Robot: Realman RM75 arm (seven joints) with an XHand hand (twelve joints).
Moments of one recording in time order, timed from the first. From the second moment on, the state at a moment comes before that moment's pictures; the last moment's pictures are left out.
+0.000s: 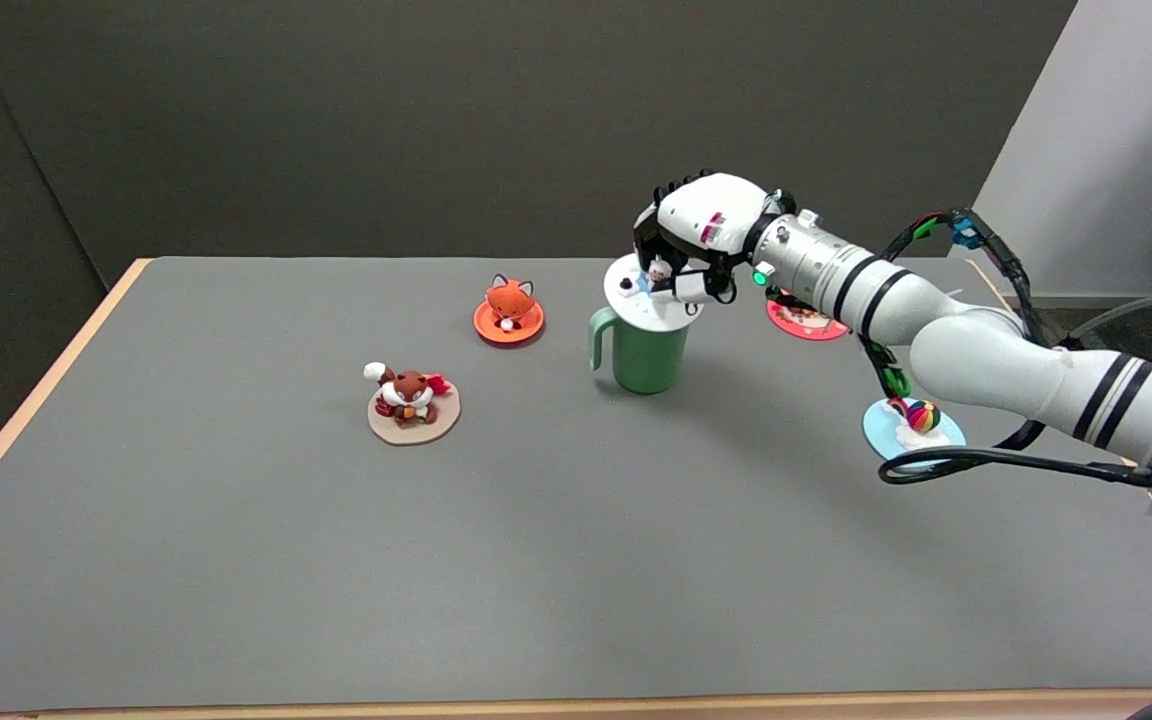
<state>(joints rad) 0.66 -0.64 0.68 -1.41 -1.69 0.14 -0.43</state>
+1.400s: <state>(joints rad) 0.67 -0.67 0.65 -1.36 -1.68 0.18 -0.43</state>
